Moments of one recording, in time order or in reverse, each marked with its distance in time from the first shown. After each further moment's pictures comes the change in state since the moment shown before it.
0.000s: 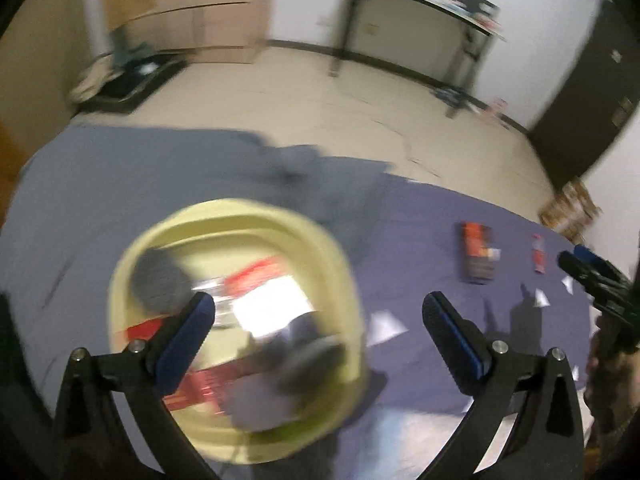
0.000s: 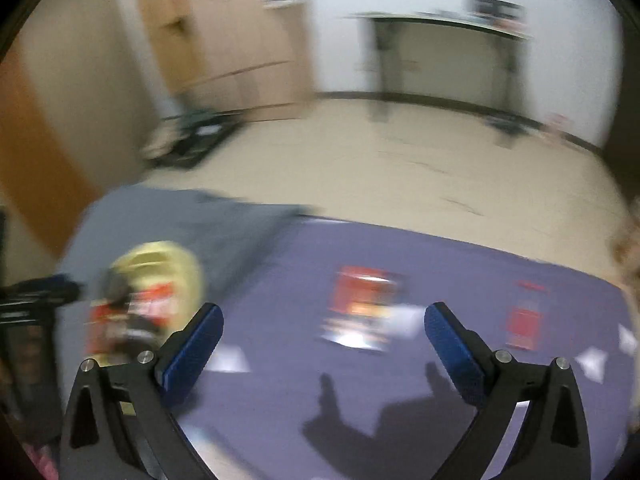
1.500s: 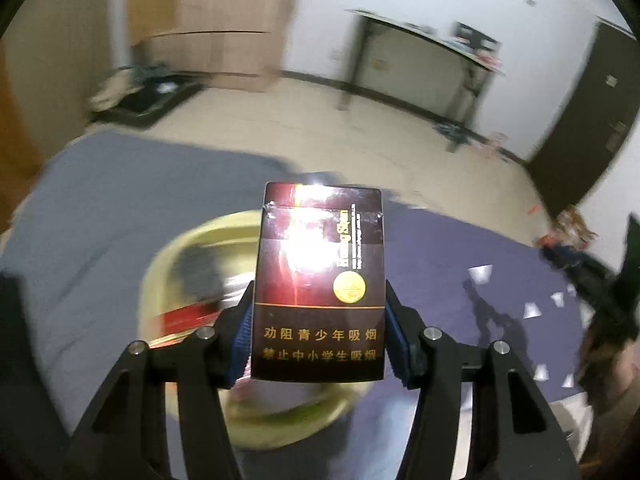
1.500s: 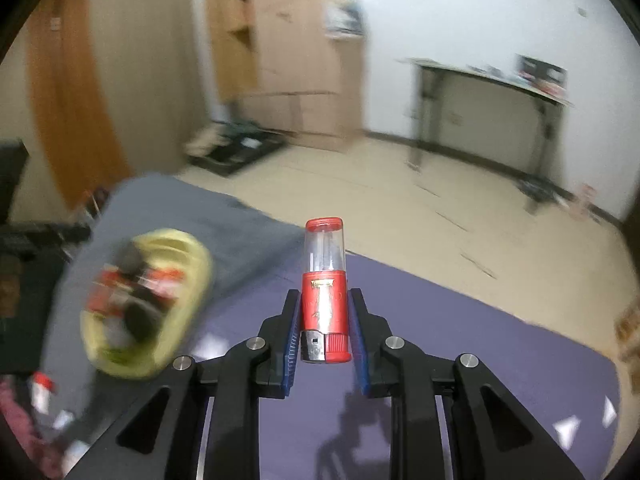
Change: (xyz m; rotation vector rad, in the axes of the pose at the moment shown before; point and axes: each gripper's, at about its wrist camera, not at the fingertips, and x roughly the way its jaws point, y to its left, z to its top) left arm -0.076 0.073 -0.044 -0.098 -0.136 0.068; right arm -0.016 0.030 -0.025 -0.263 -0.156 0.212
